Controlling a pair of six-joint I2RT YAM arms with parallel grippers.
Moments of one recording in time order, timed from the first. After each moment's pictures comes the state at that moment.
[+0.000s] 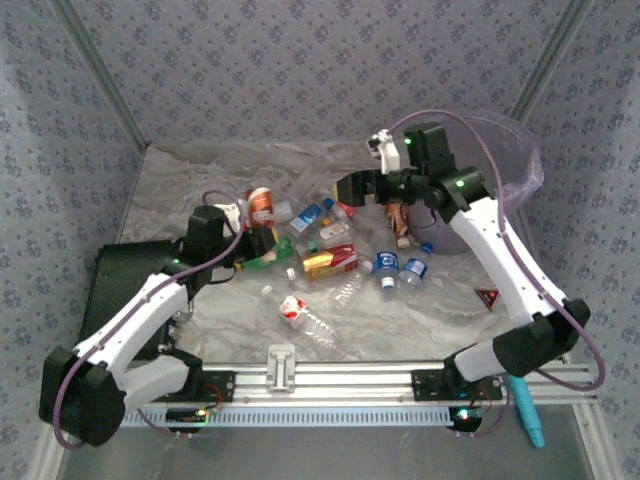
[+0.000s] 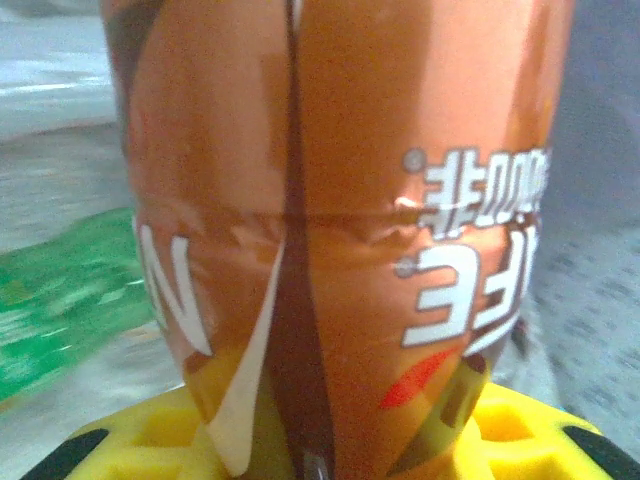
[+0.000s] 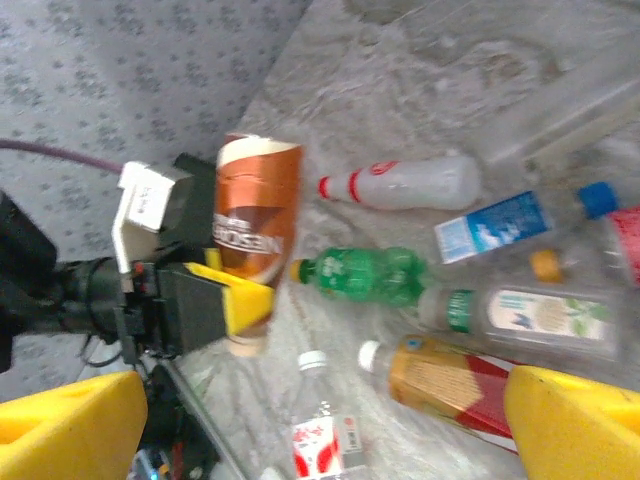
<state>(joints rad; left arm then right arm) -0.44 1.10 0.74 -0.17 0.41 -0.70 0.45 1.46 1.59 -0.80 -0.58 0.29</state>
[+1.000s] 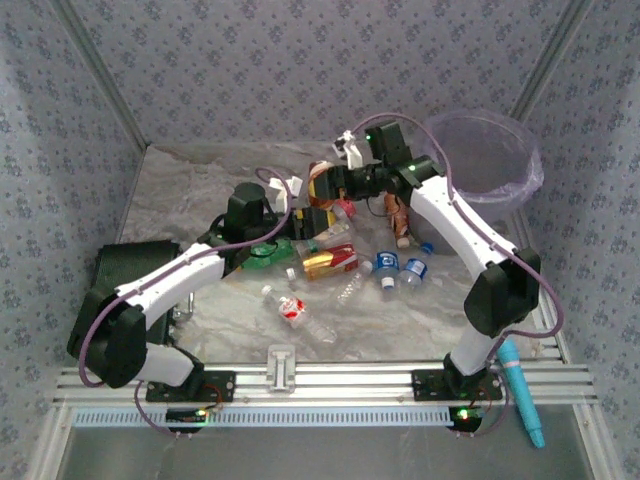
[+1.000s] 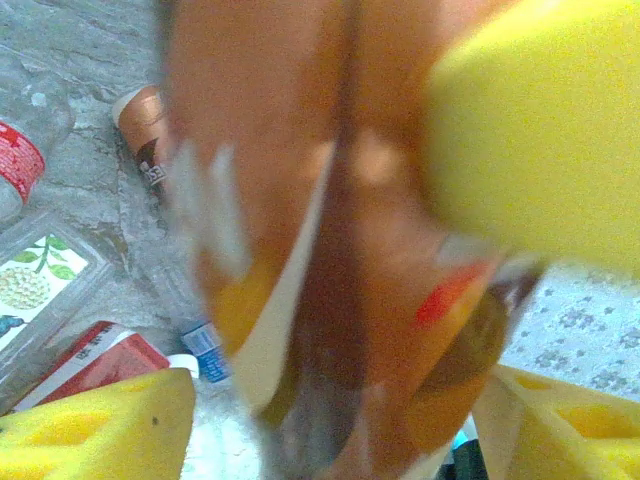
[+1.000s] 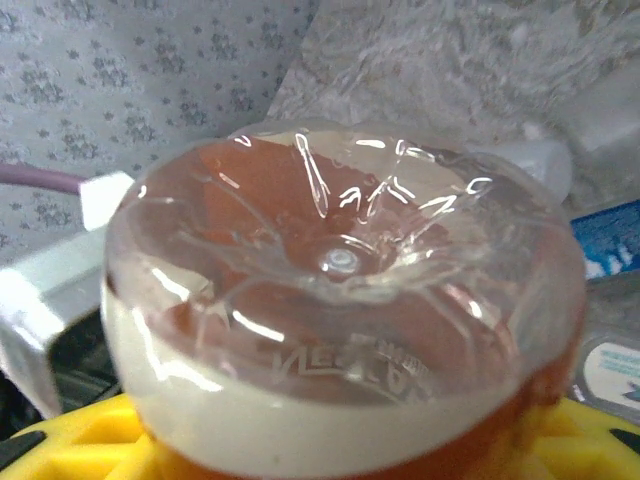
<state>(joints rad) -0.60 1.38 0.92 0.15 0.59 -0.75 0.47 1.70 1.67 -0.68 -0.69 0.36</state>
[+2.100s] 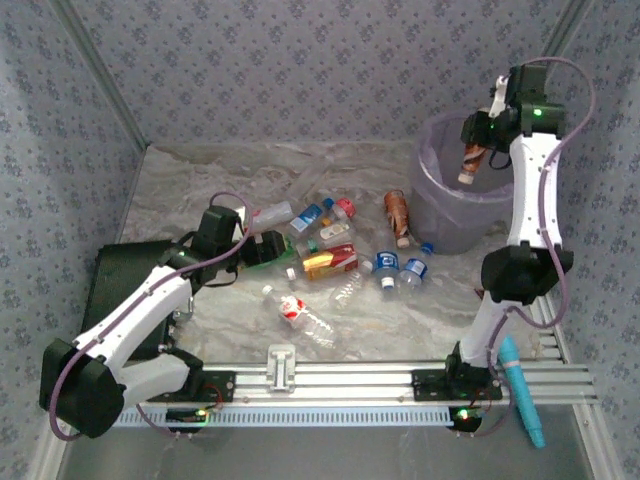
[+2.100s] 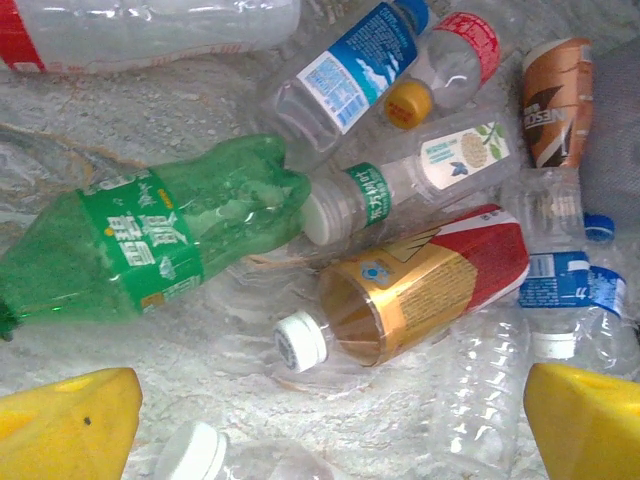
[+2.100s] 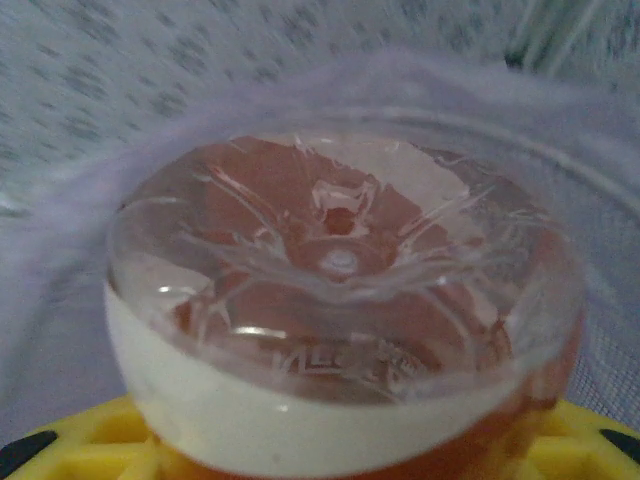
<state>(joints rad) -0.48 1.11 0.82 -0.51 0.17 -0.67 -0.14 1.91 2.28 -1.23 -0.06 0.09</state>
